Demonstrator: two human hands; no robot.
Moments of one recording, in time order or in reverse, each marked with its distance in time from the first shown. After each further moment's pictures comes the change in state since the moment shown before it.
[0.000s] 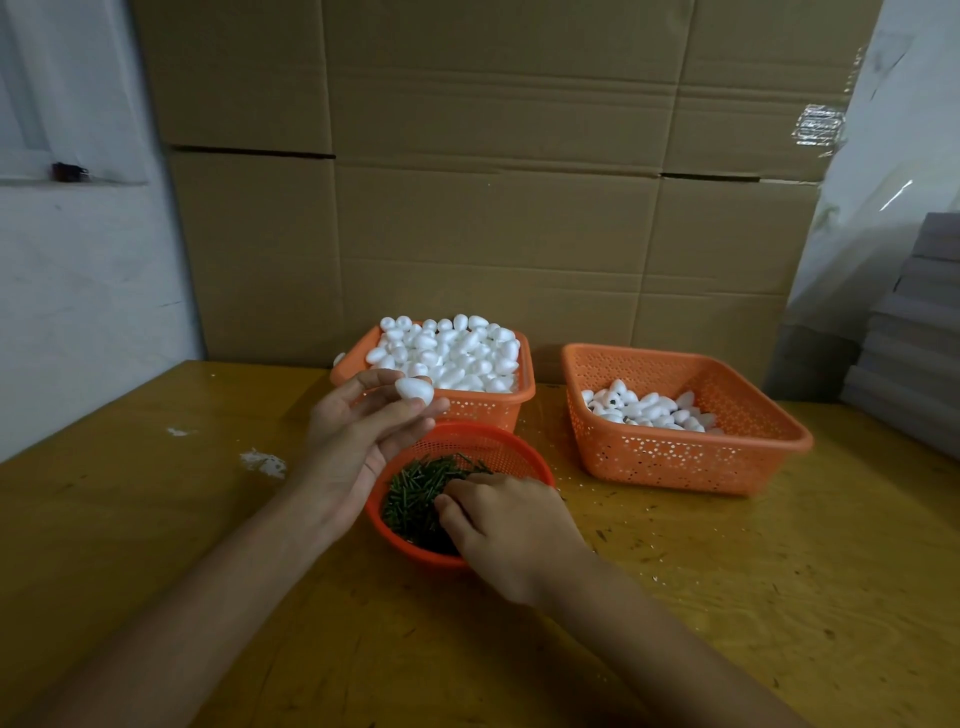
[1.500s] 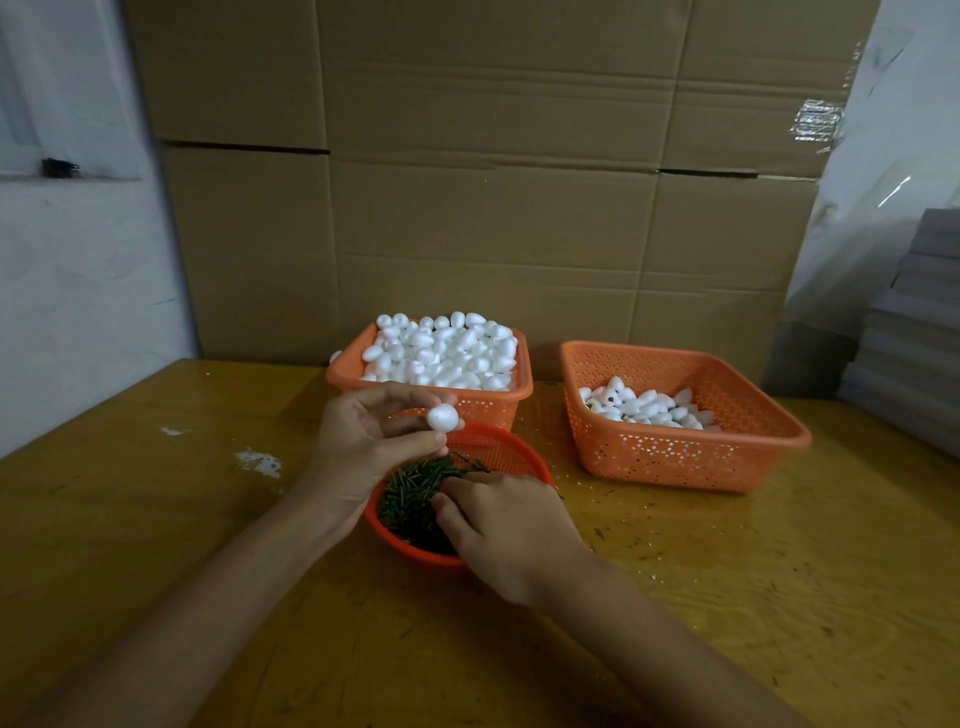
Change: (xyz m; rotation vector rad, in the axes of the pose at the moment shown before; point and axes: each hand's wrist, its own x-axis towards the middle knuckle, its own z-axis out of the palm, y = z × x) left_hand -0.009 -0.003 0.008 0.362 -0.157 0.135; right_hand 0.001 0.001 0.001 -0.005 0.000 -0.010
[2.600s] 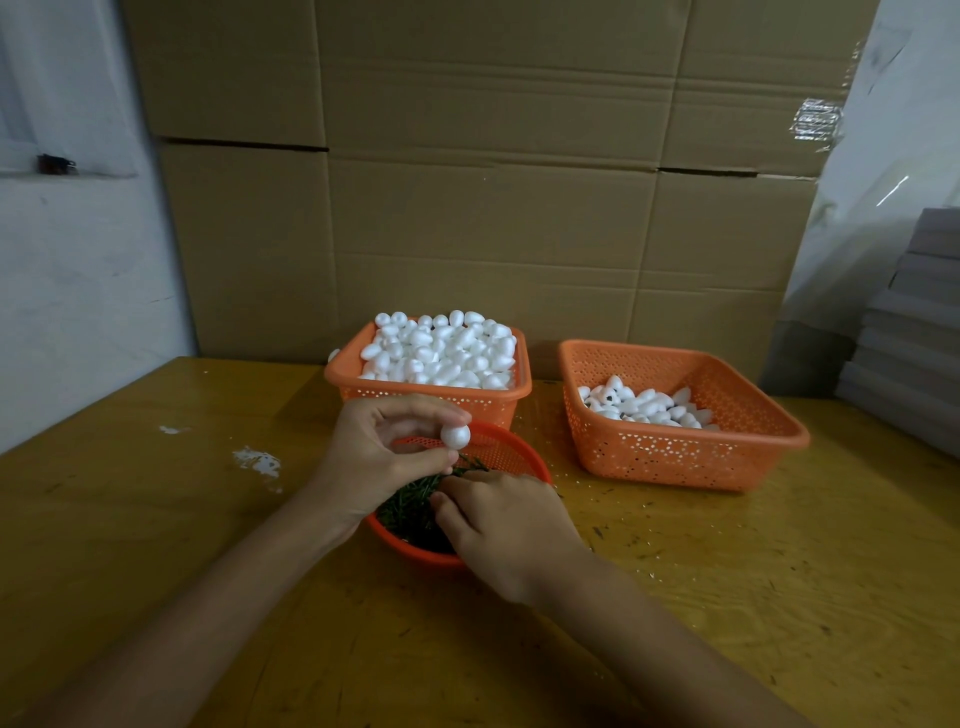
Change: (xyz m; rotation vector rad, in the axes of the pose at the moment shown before) left_hand -0.001 -0.004 0.001 0.220 -0.119 0.102; right_hand 0.000 0.000 0.003 0.005 0.036 -0.009
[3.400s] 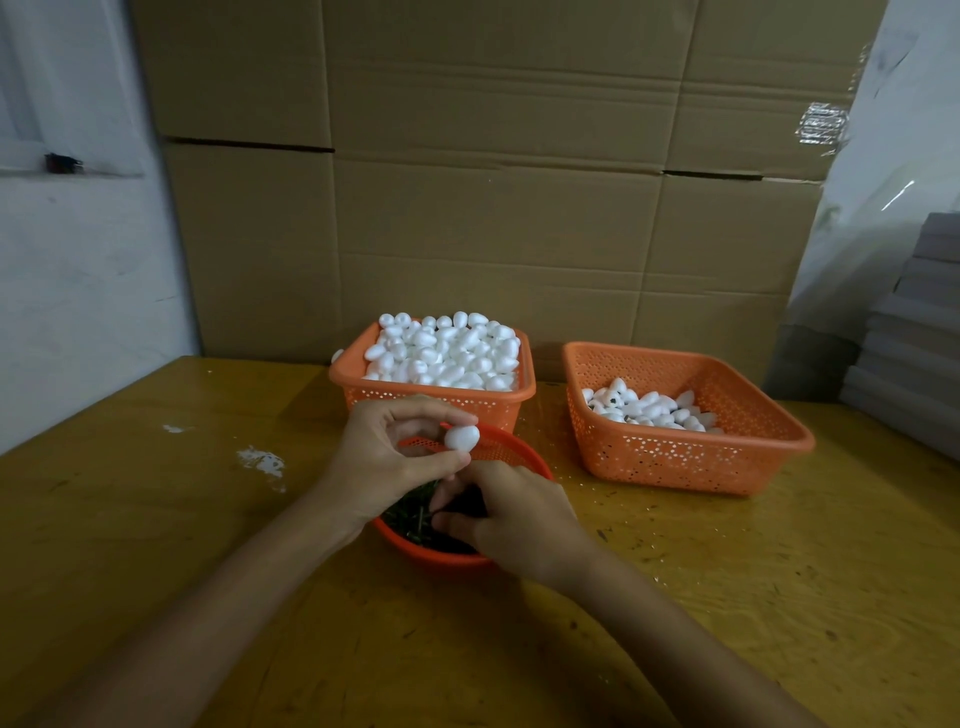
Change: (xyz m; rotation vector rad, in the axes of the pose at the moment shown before) left_hand 0.000 0.000 0.000 0.085 -0.008 -0.021; right_hand 0.009 0.013 -0.005 0.294 -0.095 0.130
